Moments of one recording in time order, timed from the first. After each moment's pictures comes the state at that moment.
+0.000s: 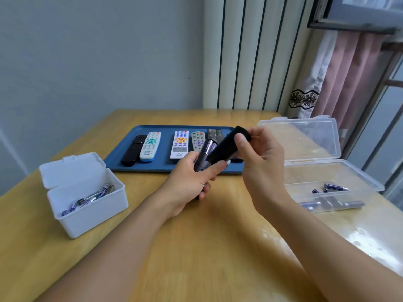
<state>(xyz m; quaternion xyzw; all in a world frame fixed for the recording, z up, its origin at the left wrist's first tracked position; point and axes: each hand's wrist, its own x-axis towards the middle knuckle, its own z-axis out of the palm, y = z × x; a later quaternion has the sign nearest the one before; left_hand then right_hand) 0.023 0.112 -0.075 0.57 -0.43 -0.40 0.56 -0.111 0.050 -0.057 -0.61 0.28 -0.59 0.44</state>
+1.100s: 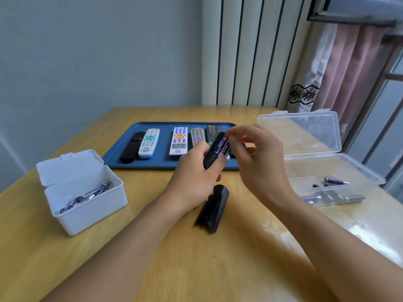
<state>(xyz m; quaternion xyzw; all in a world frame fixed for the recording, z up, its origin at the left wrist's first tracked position) 0.007 0.118 -0.066 0.63 -0.54 -0.23 0.51 -0.116 0.048 -0.056 -0.75 0.32 -0.54 0.21</state>
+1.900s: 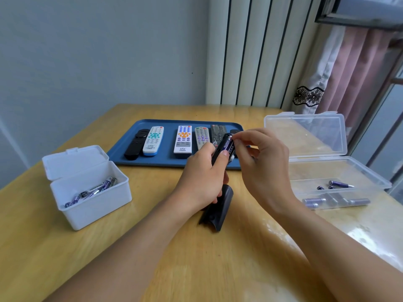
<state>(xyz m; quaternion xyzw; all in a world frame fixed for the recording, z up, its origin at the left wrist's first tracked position) -0.001 0.118 -0.065 0.65 -0.51 -0.25 0.51 -0.112 0.054 -0.061 -0.75 0.33 -0.55 0.19</state>
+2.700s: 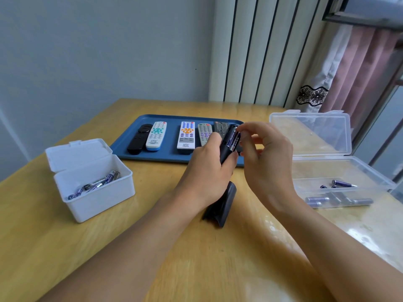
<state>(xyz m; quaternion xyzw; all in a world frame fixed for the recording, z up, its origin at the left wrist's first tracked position) 0.002 0.120 -0.067 0.63 -0.58 -0.13 0.50 -0.106 0.058 -0.059 -0.74 0.33 -0.56 0.18</state>
